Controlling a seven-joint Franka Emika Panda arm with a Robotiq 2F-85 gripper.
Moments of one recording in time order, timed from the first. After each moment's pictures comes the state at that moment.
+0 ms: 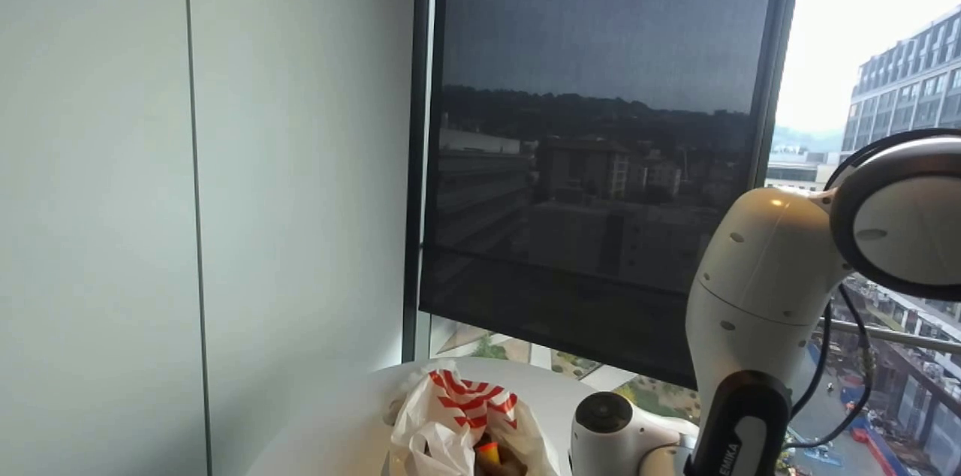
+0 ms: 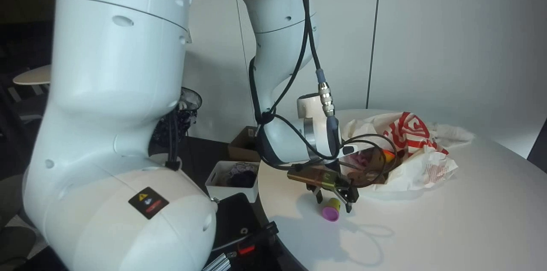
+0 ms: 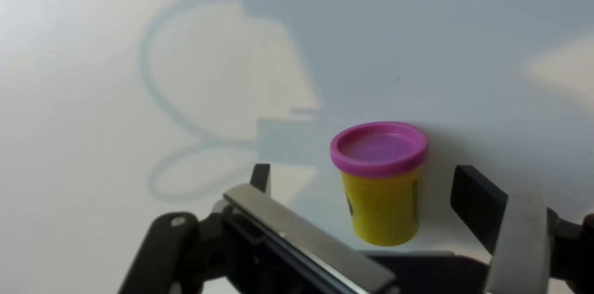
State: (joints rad) arm 0.62 0.43 -0.24 -2.50 -0.61 2.90 0.47
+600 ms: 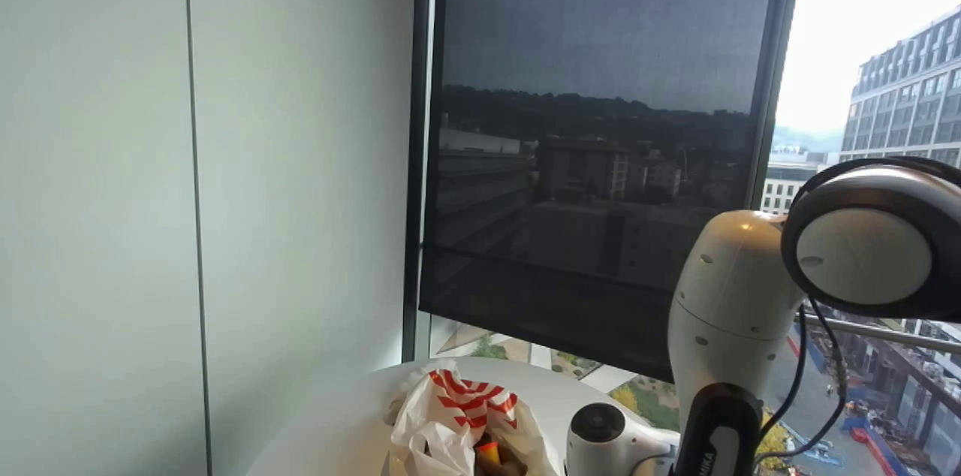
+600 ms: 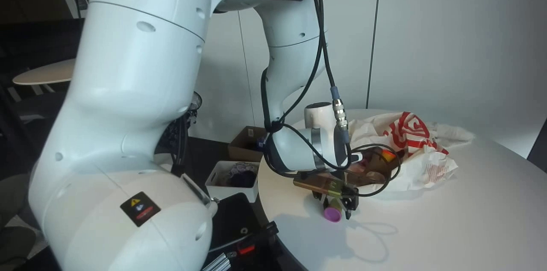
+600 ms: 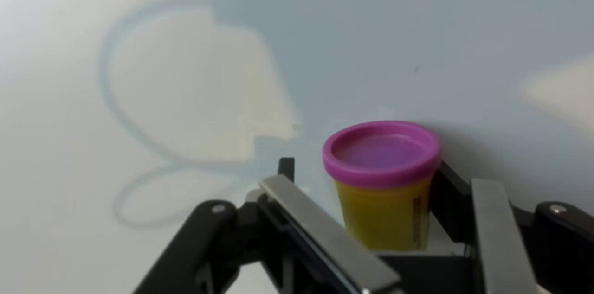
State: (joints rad) arm 0.55 0.54 -0.19 -2.43 -0.60 2.94 0.44
